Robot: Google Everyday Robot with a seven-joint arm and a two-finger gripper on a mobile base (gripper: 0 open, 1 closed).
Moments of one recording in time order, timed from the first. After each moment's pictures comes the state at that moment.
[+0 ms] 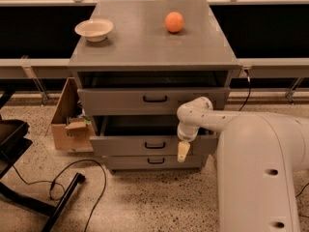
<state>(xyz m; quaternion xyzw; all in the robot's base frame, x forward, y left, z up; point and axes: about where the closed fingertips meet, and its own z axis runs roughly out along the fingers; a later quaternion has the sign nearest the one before) 0.701 -0.141 0.437 -0.64 0.76 -0.04 0.10</state>
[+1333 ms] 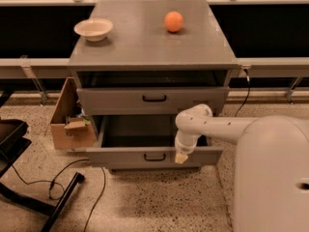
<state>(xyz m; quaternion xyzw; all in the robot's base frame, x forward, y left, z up) 0.625 -0.117 0.433 -0.65 0.75 0.02 0.06</state>
